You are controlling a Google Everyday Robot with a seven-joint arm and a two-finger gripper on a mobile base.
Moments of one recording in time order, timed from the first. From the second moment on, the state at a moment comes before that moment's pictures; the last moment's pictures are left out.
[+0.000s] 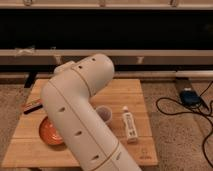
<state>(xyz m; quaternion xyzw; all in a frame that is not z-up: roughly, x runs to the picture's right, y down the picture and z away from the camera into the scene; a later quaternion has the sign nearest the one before) -0.232 0.062 0.963 -0.30 0.05 0.34 0.89</state>
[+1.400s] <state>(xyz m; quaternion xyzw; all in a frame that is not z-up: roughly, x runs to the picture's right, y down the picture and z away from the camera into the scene) -0.203 -0.001 0.989 -0.26 0.02 0.43 0.87</state>
